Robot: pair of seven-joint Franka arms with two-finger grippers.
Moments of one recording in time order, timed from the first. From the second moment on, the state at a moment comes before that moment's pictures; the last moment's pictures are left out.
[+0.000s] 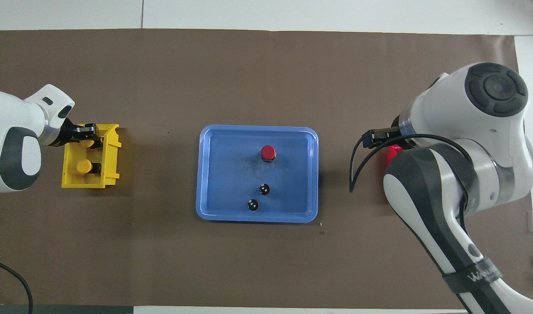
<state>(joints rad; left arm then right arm) 0.00 0.17 -0.01 -2.07 -0.01 2.30 -0.05 0.23 -0.03 -0.05 -2.02 -0.02 1.99 0.09</state>
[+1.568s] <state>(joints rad) -0.59 0.30 -0.03 -1.74 0.00 2.09 -0.81 0.04 -0.13 -0.05 -2.41 -0.01 2.30 -0.18</state>
